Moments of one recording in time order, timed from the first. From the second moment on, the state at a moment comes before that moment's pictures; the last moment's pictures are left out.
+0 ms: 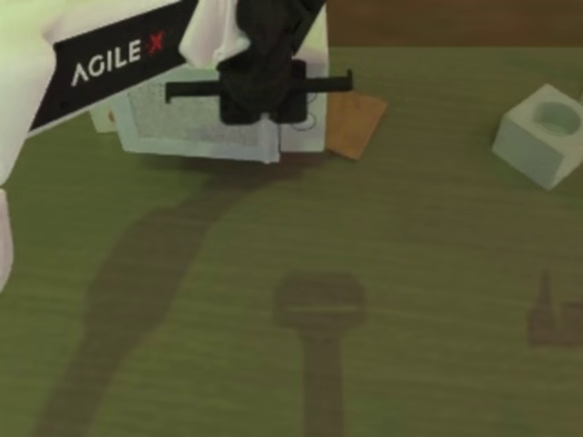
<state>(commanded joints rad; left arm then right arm) -0.59 2.12 1.82 -0.81 -0.29 -0.53 0.00 0.00 0.00 0.00 0.00 0.00</state>
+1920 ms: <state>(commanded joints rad) -0.58 2.04 1.68 -0.74 -0.24 -0.44 0.00 0.00 0.00 0.00 0.00 0.00</state>
